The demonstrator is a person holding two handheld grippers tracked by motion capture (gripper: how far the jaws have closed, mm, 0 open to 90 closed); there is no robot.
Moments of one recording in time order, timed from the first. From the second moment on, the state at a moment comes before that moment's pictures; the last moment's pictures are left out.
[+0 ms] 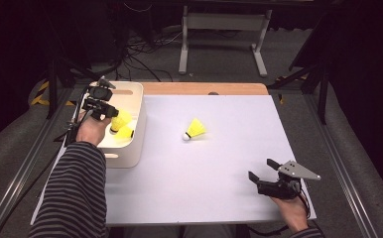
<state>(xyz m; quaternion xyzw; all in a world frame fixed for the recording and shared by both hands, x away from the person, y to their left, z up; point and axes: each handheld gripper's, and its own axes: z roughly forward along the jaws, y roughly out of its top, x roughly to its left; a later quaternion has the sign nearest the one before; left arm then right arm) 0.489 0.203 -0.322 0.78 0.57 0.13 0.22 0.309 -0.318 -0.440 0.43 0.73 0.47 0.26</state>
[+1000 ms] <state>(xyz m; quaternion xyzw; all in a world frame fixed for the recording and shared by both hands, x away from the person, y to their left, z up) 0.479 0.194 -0.315 0.78 0.56 0.14 0.25 0.308 -0.318 -0.439 0.43 0.73 0.46 0.26</state>
